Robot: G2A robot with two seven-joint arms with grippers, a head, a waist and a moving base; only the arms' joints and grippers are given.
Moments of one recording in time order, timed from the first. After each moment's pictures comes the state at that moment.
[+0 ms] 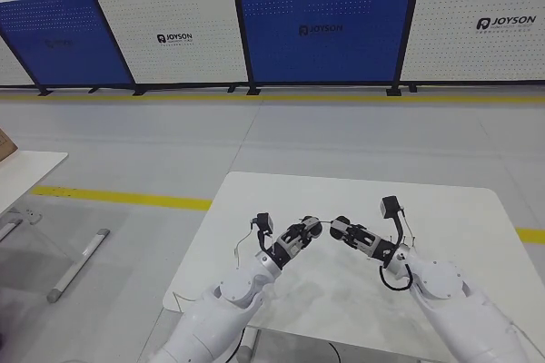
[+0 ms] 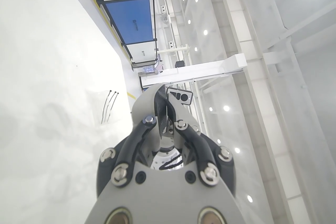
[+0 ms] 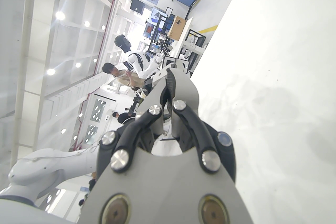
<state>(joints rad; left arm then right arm) 1.33 -1.27 -1.07 -1.39 -0.43 -0.34 -0.26 -1.00 -1.18 0.84 -1.23 0.33 -0.34 0.59</state>
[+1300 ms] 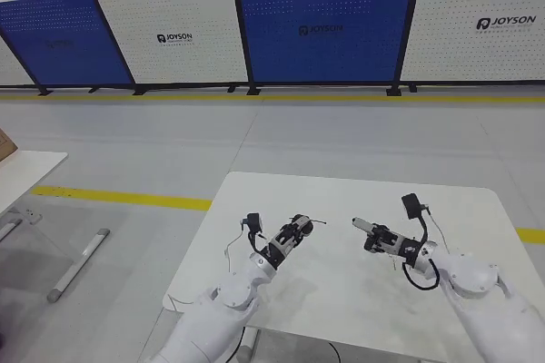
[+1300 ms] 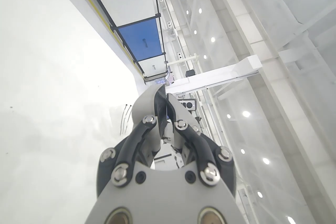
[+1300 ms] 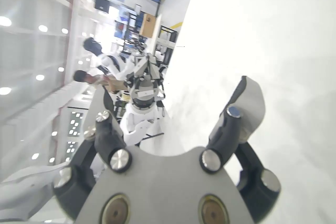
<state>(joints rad) 1.37 -1.27 -1.11 -1.41 -0.25 -0.34 -0.14 -1.06 -1.11 1.06 -1.40 0.09 -0.01 0.80</state>
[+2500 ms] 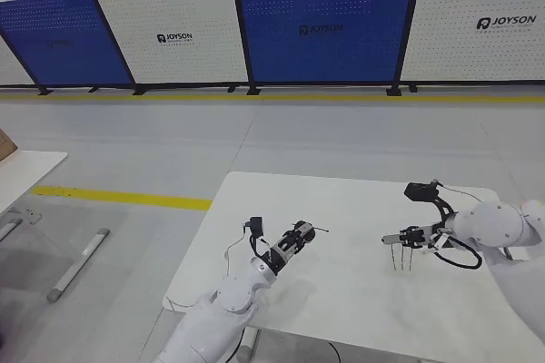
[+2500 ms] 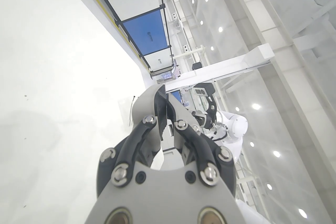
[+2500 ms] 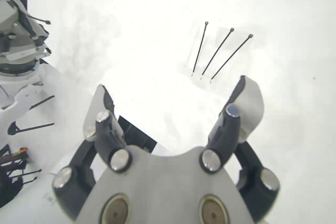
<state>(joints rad) 1.39 -1.27 -1.11 -1.42 -0.20 -0.34 -0.17 -0.77 -1.03 0.99 -1.44 -0.46 0.13 1.37</state>
